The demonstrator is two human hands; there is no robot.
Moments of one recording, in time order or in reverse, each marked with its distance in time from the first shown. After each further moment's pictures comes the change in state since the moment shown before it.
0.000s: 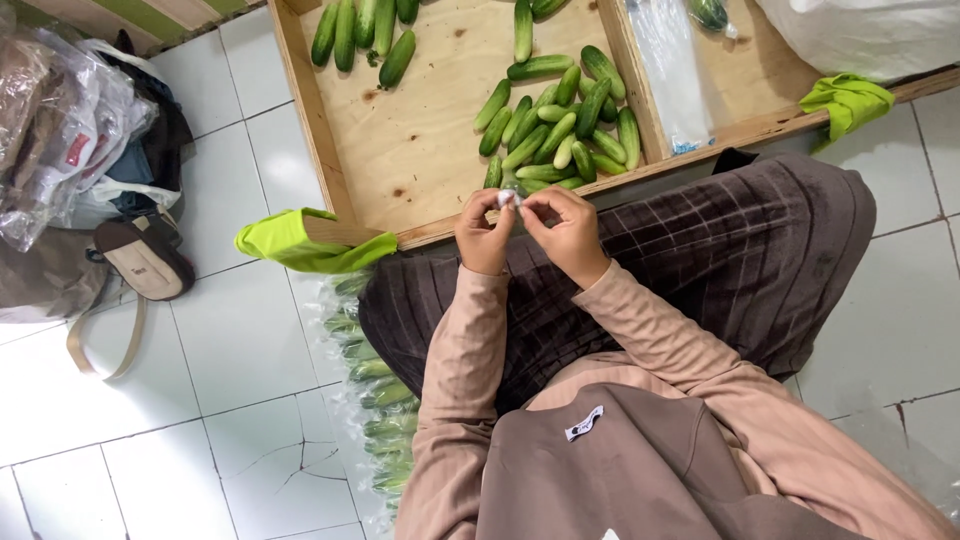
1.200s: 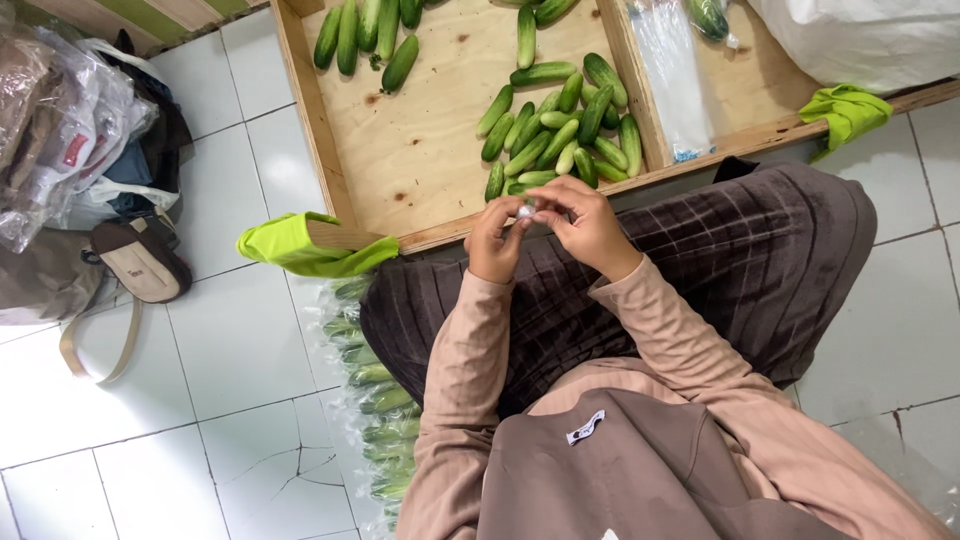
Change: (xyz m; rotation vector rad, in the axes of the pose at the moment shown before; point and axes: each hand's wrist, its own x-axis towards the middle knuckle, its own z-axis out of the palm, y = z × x) left_hand 0.007 0.029 0.002 0.140 -0.241 0.113; right_hand 0.026 -0.013 -0.025 0.013 -0.218 -0.064
